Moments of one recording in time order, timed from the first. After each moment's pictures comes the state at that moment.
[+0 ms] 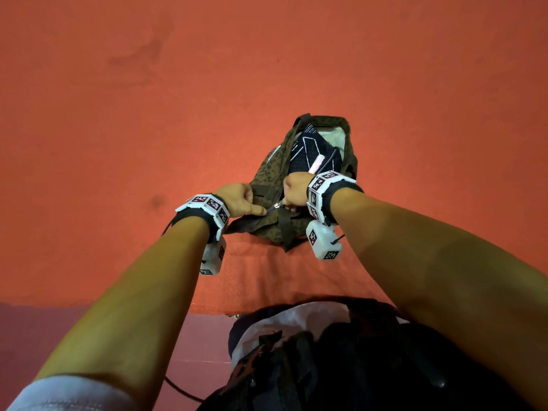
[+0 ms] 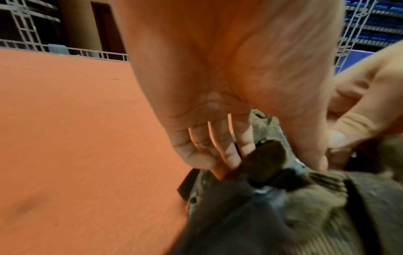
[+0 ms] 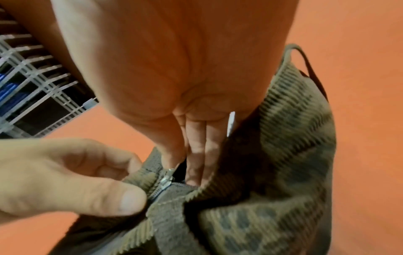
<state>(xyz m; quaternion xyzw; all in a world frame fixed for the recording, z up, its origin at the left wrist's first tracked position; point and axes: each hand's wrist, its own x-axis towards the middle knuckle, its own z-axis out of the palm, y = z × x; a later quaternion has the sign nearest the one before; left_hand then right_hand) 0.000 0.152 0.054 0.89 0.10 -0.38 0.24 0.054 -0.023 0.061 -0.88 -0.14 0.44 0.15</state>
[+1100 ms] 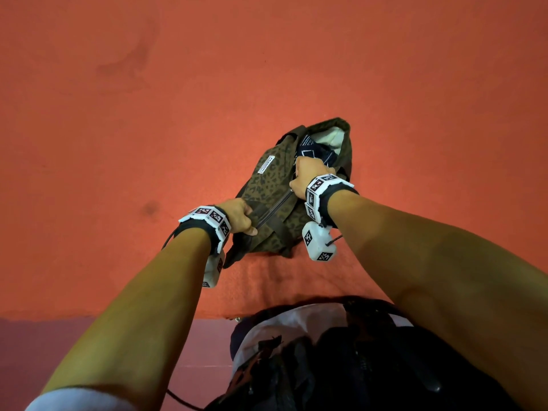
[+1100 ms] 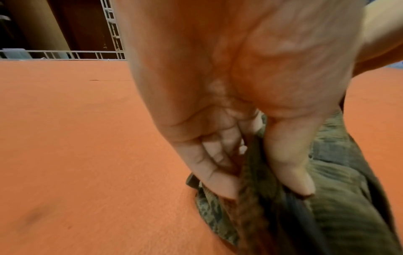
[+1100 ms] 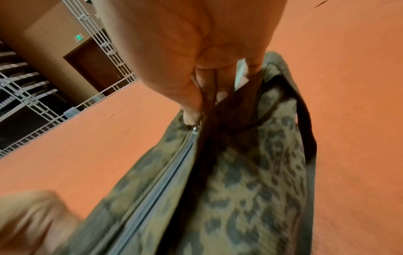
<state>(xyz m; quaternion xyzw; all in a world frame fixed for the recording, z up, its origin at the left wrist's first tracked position) -0.013 0.136 0.039 0.86 0.11 -0.45 0.21 0.058 -0.051 0.068 -0.95 -0.04 0.28 0.17</state>
